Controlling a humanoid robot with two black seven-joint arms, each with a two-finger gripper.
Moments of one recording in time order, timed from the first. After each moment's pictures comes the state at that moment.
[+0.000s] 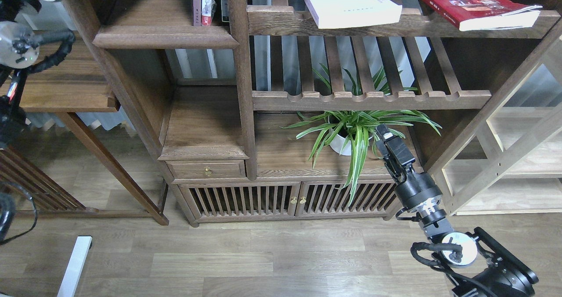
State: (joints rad) left arm -0.97 0.37 -1.21 -0.99 0.71 -0.07 -0.03; right arm 0.09 -0.26 1.08 1.09 0.15 0.58 0.12
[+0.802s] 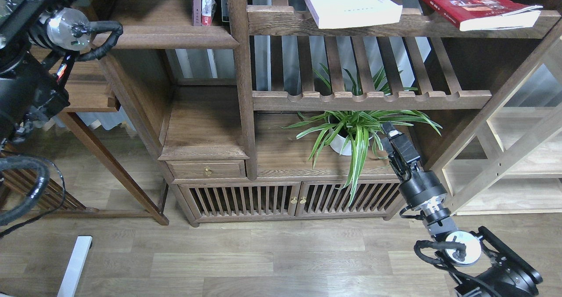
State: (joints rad) left arm -1.18 0.22 -0.93 -0.63 0.59 -0.08 -0.16; right arm 0.08 -0.28 1.11 1.09 0.15 0.58 0.12
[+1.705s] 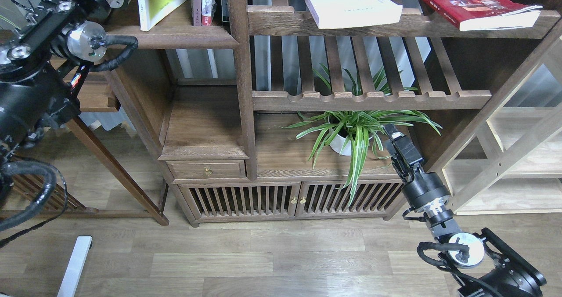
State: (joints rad) left arm -1.18 0.21 -0.87 -0.62 0.58 -0.05 -0.19; right arm 0.08 -0.28 1.11 1.08 0.15 0.58 0.12
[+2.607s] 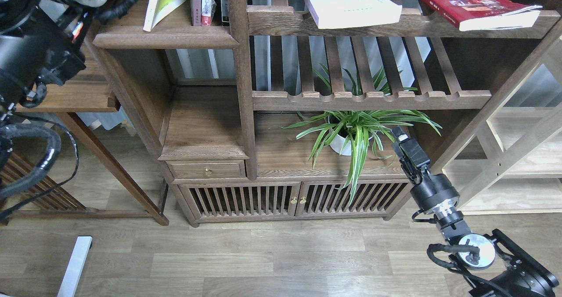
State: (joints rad) left arm -1.36 0.18 -0.90 -0.63 0.50 -0.04 -0.19; right arm 0.07 -0.33 1.10 1.08 0.15 0.58 0.12
